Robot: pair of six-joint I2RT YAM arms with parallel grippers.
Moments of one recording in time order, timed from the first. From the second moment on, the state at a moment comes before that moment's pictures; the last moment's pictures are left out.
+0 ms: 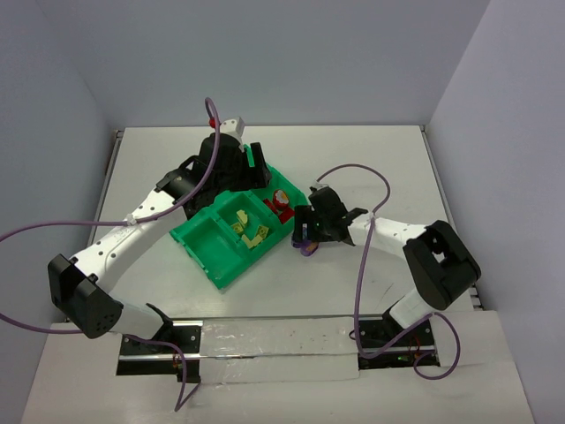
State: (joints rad) left arm -0.69 1.42 1.39 -0.52 -0.17 -0.57; right arm 0.60 1.55 0.79 -0.16 0.00 0.52
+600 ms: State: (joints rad) left arm -0.69 1.42 1.38 -0.52 -0.14 -0.57; right arm 0.65 1.49 0.78 -0.20 -0.01 0.43
